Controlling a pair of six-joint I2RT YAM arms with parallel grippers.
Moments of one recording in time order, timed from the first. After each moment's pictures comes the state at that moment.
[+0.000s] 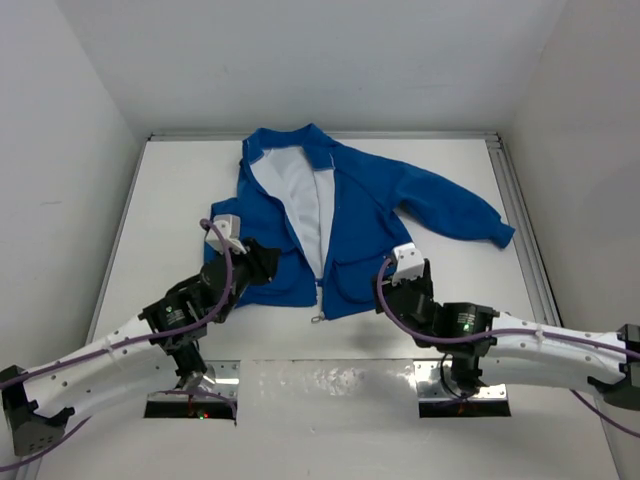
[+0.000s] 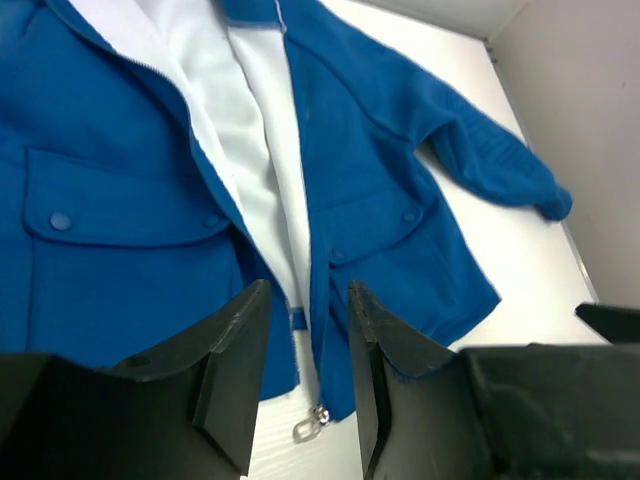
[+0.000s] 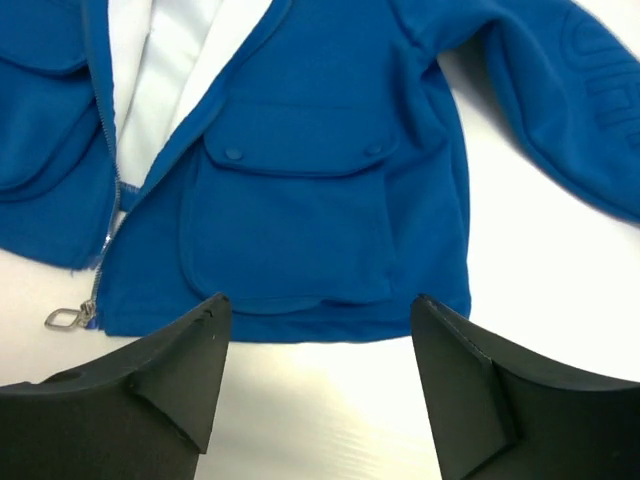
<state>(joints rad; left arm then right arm) -0.95 0.66 0.59 -0.20 -0.60 -0.64 1.25 0.77 0.52 -0.43 0.92 0.44</state>
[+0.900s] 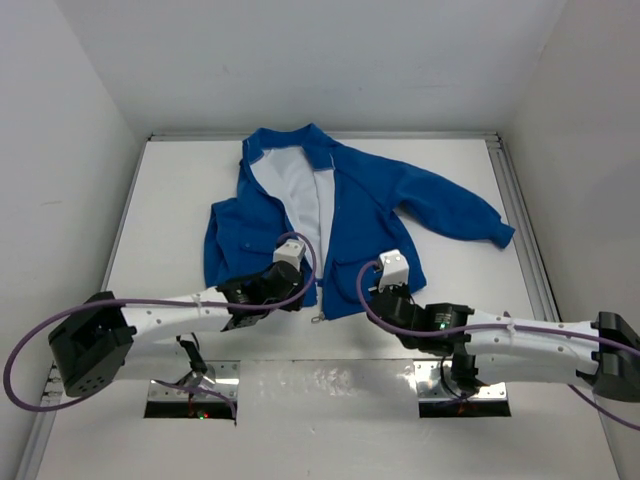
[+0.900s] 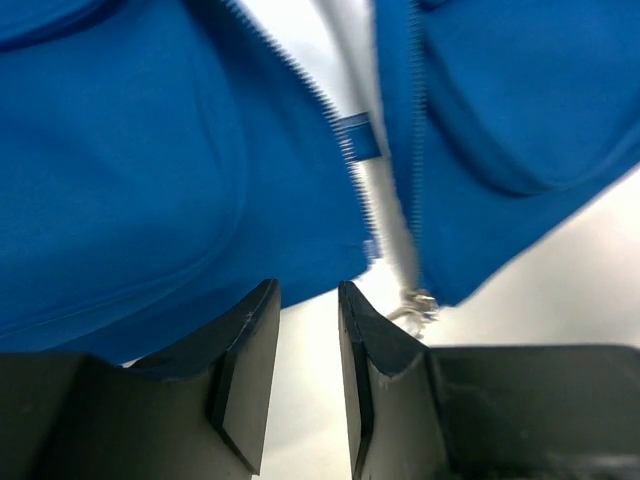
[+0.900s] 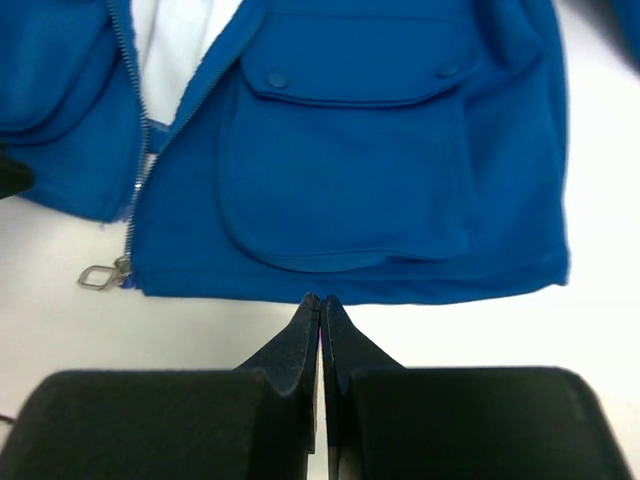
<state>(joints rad) -0.96 1.21 0.52 -0.10 -0.32 -0.59 1.25 0.93 0.49 -0.39 0.80 0.62</state>
